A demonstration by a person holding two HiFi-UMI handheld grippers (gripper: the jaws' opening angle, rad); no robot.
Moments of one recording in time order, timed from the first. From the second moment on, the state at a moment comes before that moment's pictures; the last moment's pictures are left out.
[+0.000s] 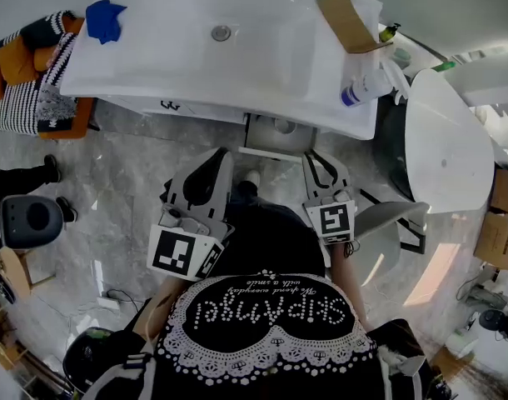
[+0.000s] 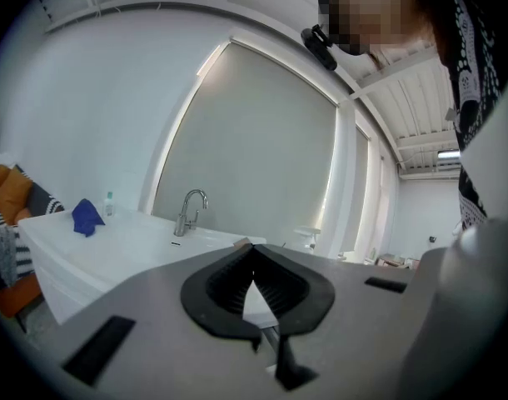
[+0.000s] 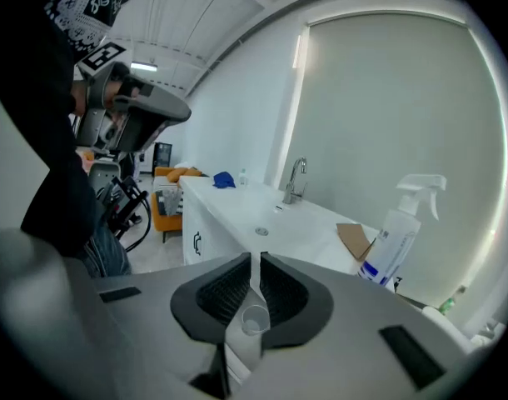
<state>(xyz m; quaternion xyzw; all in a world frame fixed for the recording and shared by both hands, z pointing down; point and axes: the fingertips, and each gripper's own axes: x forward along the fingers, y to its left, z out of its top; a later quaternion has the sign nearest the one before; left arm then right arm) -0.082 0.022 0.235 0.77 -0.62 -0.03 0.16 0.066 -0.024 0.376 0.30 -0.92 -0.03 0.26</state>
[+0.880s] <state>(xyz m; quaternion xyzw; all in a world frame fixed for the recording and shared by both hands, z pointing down) -0.114 0.010 0.242 0.72 -0.67 -0.01 0.17 0.051 -0.057 0.529 0.17 -0.88 -0.06 0.45</state>
